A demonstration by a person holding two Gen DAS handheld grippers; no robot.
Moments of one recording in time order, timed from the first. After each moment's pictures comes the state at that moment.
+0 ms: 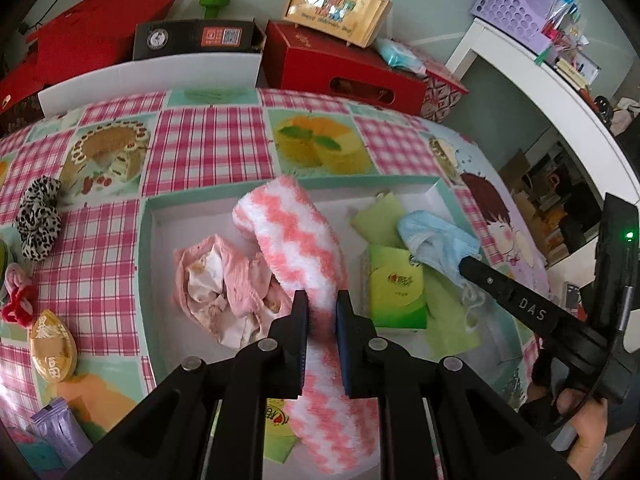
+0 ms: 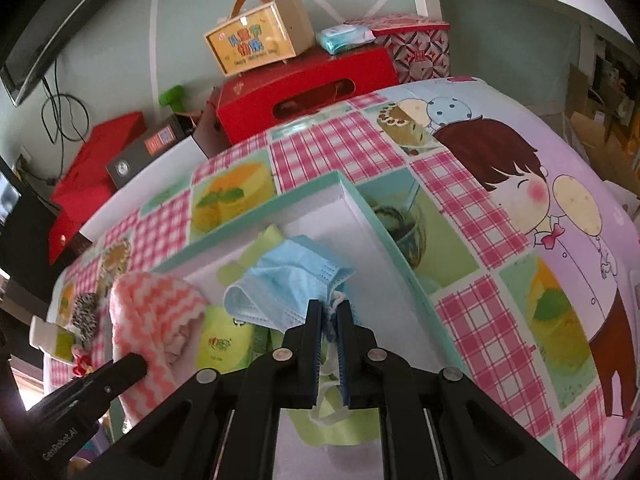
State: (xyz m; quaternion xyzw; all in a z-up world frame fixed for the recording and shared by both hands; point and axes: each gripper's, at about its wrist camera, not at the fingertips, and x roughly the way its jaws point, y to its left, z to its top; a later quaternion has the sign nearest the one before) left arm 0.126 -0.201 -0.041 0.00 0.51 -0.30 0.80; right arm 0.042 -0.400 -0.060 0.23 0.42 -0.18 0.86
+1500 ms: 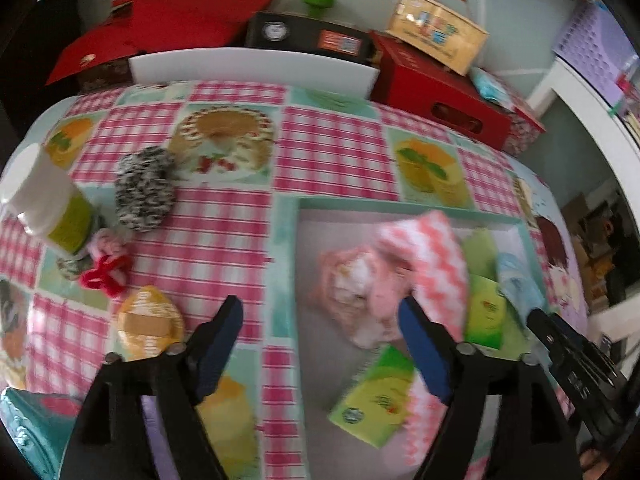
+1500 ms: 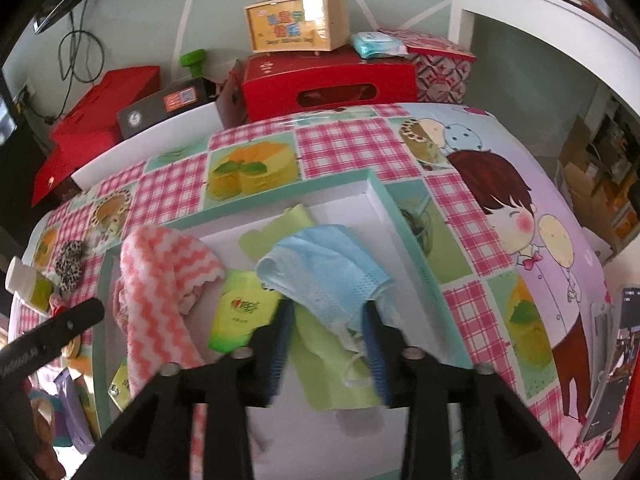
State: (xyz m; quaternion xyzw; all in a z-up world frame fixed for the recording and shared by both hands) left arm 0.155 -0.133 -0.030 -0.02 0.53 -0.16 0.83; right arm 0.047 -0.351 -0.036 0.12 0.45 -0.19 0.86
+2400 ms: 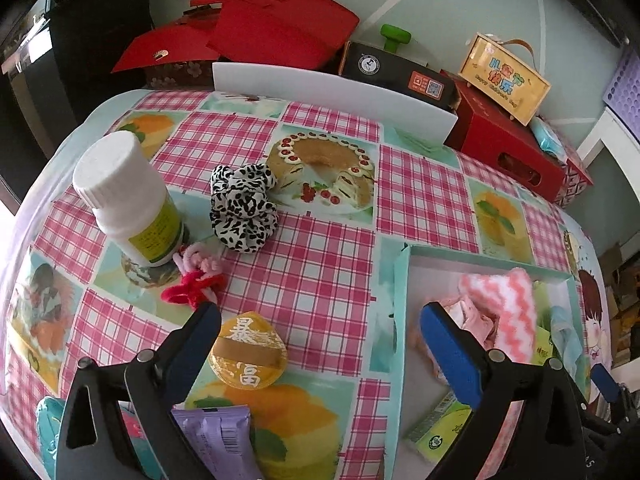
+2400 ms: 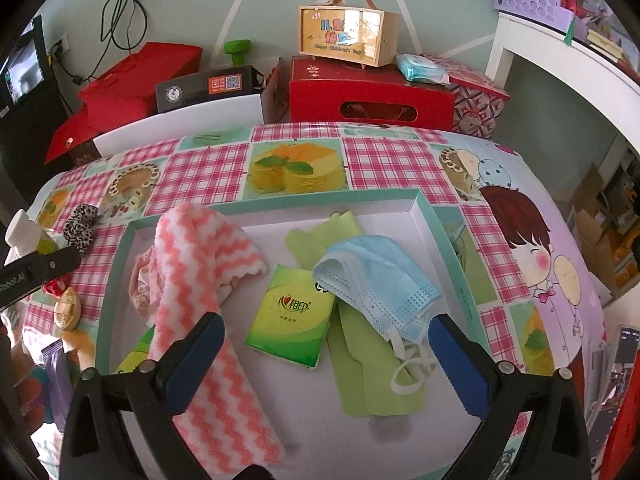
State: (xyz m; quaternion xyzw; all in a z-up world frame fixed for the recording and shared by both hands) left arm 0.168 -0.081 -0.029 -0.05 0.50 -0.07 0.86; right arm 0.058 -0.318 -0.038 0.06 0.45 -0.16 0.88
